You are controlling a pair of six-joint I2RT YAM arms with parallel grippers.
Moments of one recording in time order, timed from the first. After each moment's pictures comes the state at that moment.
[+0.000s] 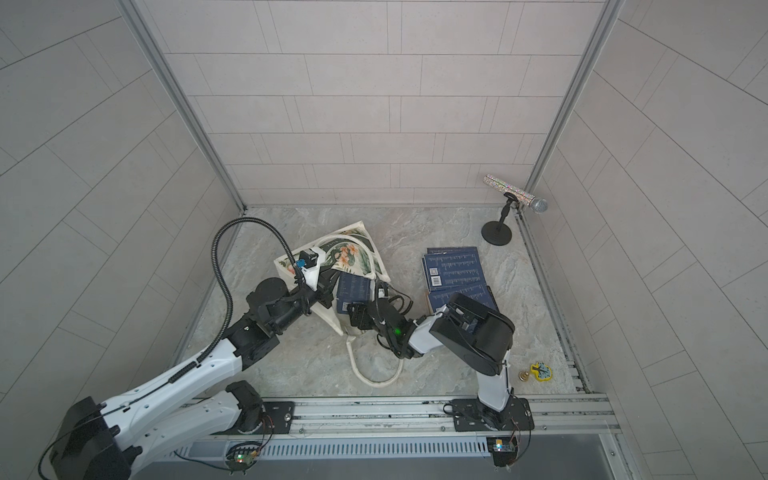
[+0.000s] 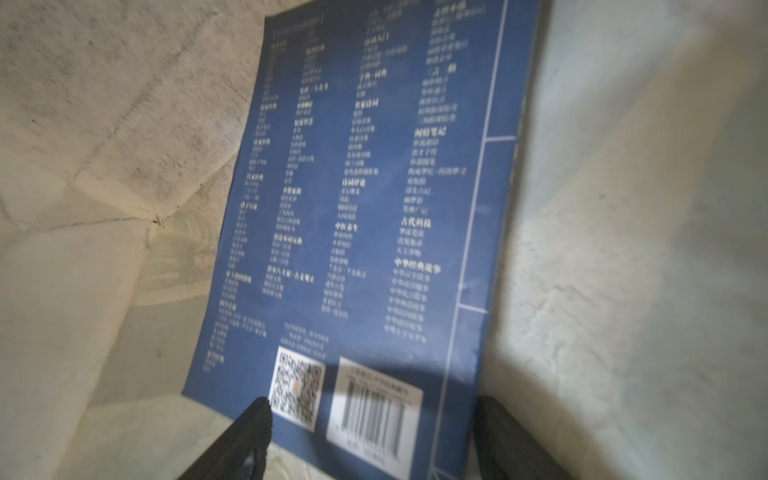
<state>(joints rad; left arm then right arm) -0.69 0.94 0.57 0.31 0.00 -0.06 0.90 1.89 0.67 0.77 0.16 0.85</state>
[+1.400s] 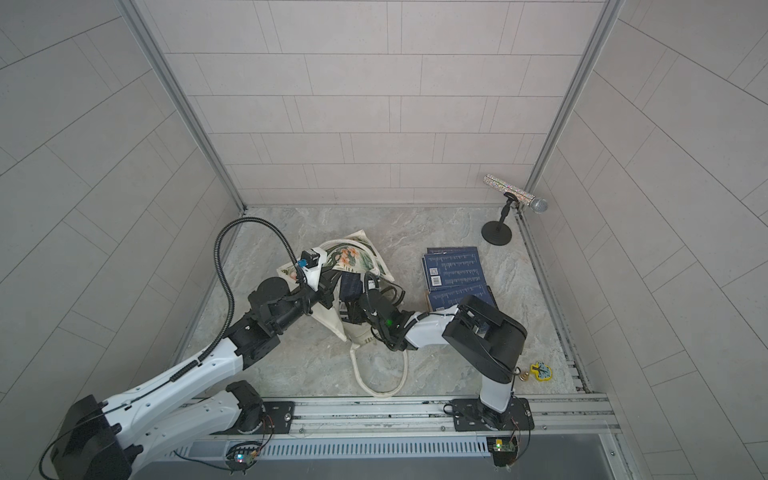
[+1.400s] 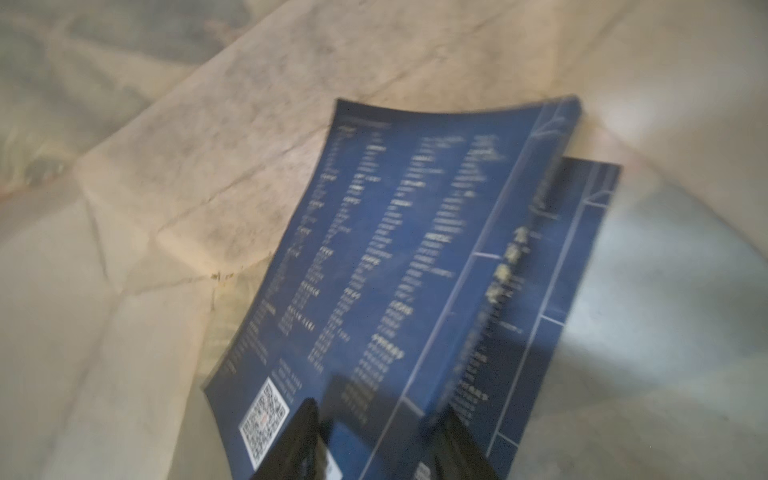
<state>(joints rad) -0.69 0.95 0.57 0.30 0.00 -0.06 0.92 1.78 0.80 0.51 0.19 0.73</state>
